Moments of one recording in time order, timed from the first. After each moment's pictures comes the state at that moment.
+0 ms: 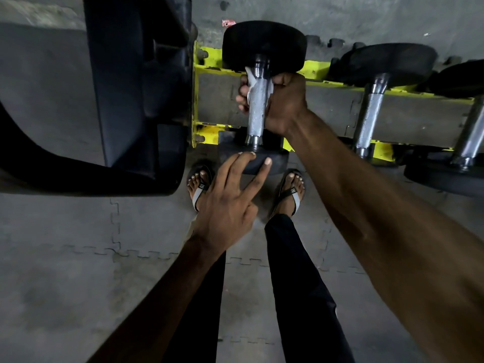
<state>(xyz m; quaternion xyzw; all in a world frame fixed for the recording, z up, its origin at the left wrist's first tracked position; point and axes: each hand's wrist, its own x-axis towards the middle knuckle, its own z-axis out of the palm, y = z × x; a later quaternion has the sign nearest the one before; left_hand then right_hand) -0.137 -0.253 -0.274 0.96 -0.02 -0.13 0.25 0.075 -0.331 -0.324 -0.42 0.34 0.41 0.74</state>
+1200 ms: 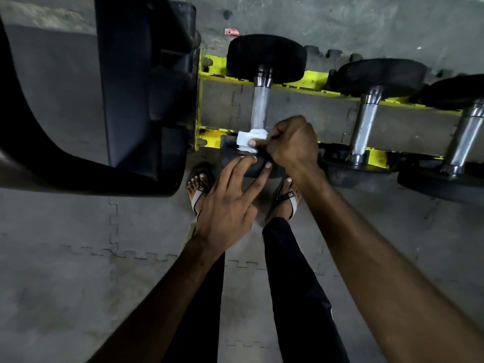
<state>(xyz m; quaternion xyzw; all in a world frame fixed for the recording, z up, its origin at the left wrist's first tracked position) -0.136 -0.251 -0.270 0.96 -0.02 -0.14 0.25 0.012 -0.365 -0.313 -0.92 0.09 0.29 0.25</state>
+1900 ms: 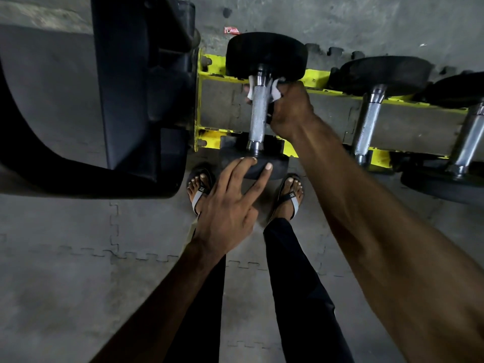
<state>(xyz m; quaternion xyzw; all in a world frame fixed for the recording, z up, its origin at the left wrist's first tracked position) -0.136 -0.251 -0.273 0.96 -0.02 -0.13 0.26 0.082 -0.328 -0.331 -0.51 0.37 0.36 0.69</state>
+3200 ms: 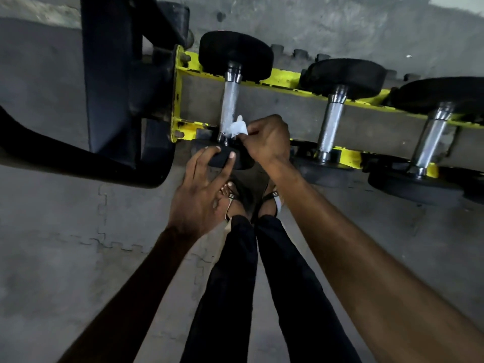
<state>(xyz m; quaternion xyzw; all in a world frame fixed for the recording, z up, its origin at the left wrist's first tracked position) -0.141 -0.277 -0.271 0.97 0.03 -0.09 0.24 0.015 -0.393 -0.311 -0.89 0.07 0.29 0.34</state>
